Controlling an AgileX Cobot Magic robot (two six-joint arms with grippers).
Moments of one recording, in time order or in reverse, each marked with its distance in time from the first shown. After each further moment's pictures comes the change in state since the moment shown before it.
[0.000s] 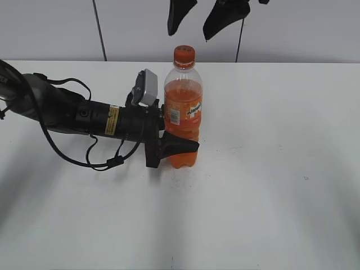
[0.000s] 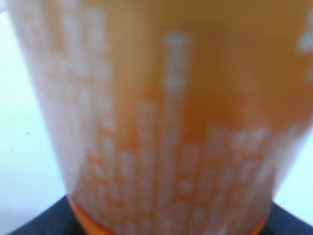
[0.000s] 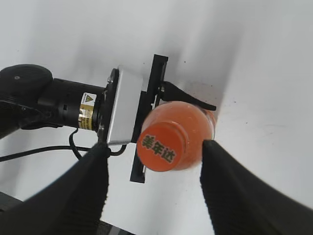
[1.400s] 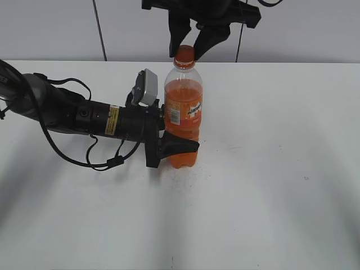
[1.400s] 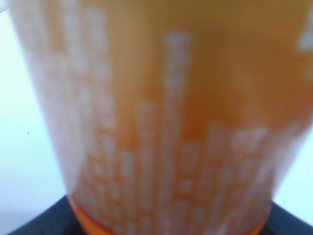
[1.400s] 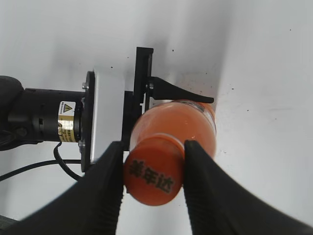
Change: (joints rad) left arm 0.000 0.000 0.000 0.000 0.001 -0.004; right arm 0.025 0.073 0.000 -0.048 0.000 0.123
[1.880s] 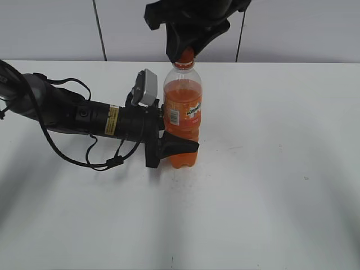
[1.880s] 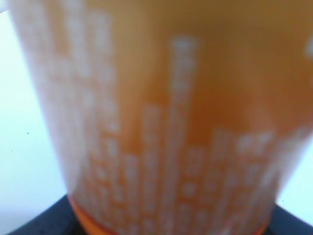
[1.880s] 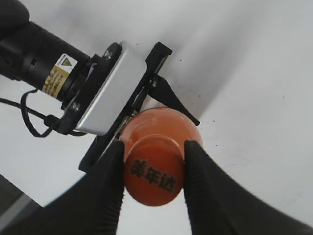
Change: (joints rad) left arm 0.000 0.000 0.000 0.002 0.001 0.000; right arm 0.000 0.000 0.000 0.019 -0.002 -0.471
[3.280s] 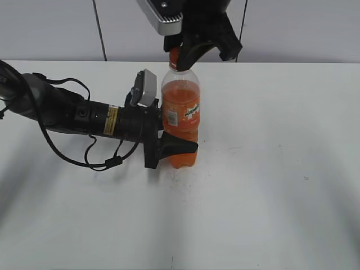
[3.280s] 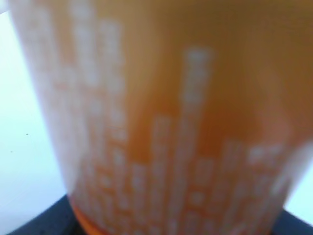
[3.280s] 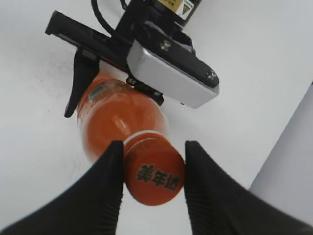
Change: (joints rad) left arm 0.001 0.000 0.000 0.010 -0.006 0.008; right arm -0.004 0.005 -0.002 0.069 0.011 -1.618
